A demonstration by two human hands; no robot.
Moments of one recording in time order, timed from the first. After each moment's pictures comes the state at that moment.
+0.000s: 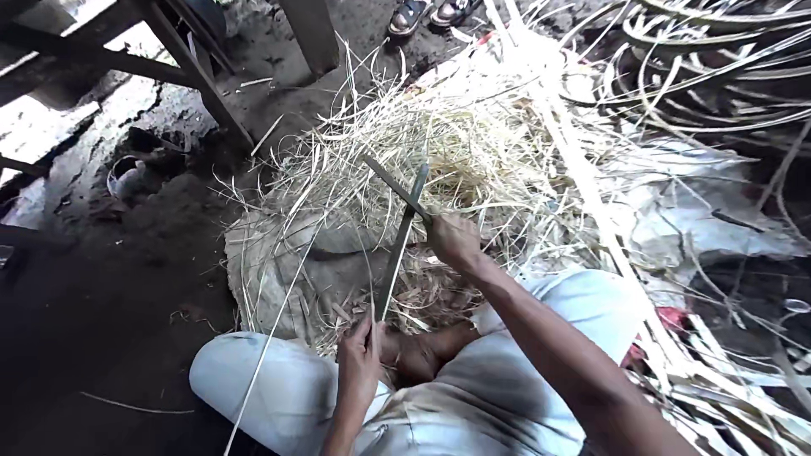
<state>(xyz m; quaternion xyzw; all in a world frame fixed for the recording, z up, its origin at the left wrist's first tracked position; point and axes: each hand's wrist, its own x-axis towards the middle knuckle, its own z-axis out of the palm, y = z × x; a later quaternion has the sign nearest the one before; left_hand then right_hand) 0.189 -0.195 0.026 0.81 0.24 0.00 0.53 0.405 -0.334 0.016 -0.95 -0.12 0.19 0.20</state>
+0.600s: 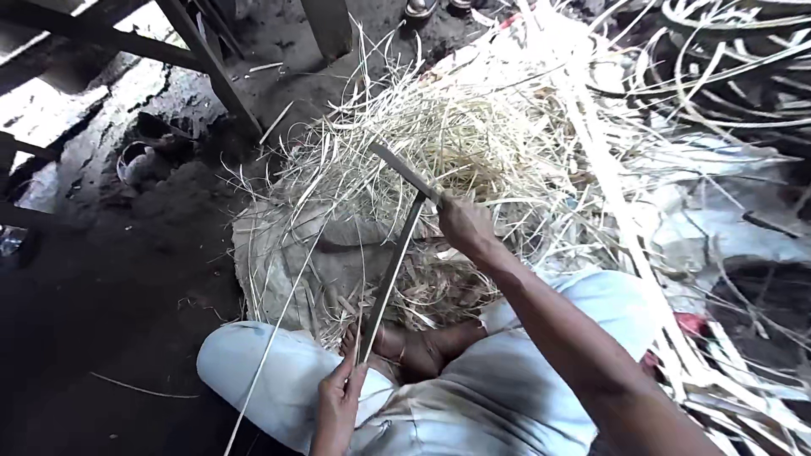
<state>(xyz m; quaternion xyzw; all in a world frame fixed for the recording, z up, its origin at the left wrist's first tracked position) 0.115 -0.172 0.030 0.78 0.28 -0.03 0.55 0.428 -0.337 0.006 -0.96 -0.11 0.17 0.18</state>
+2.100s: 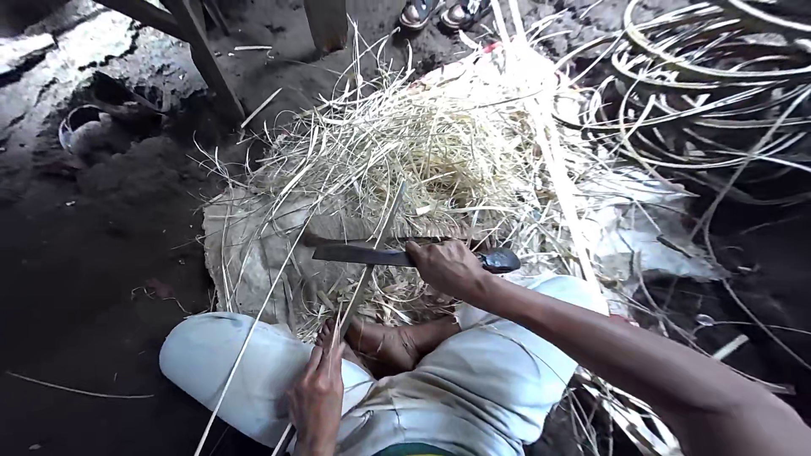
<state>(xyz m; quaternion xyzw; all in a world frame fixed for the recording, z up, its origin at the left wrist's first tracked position) 0.124 -0.180 0.003 0.95 0.19 0.19 0.13 0.360 -0.330 0.048 -0.91 -0.32 0.26 -0.04</state>
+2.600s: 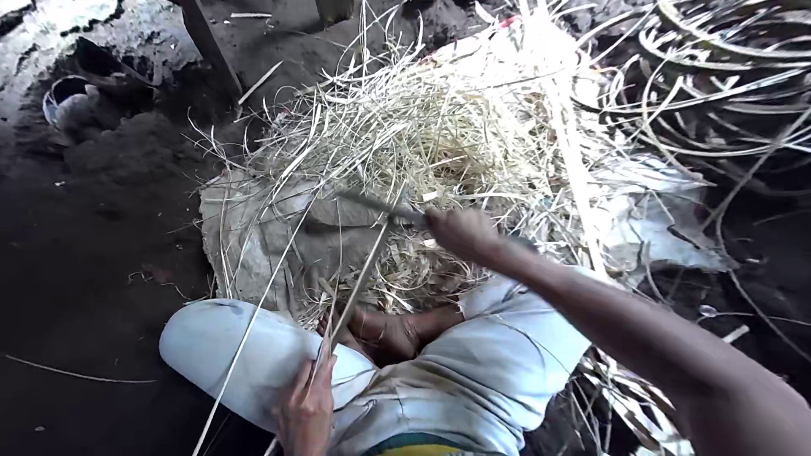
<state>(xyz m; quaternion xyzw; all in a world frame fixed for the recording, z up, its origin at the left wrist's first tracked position) 0.091 -0.171 0.009 0.96 0.19 0.19 0.11 0.388 -0.335 0.041 -0.93 -0.27 0.26 -0.01</state>
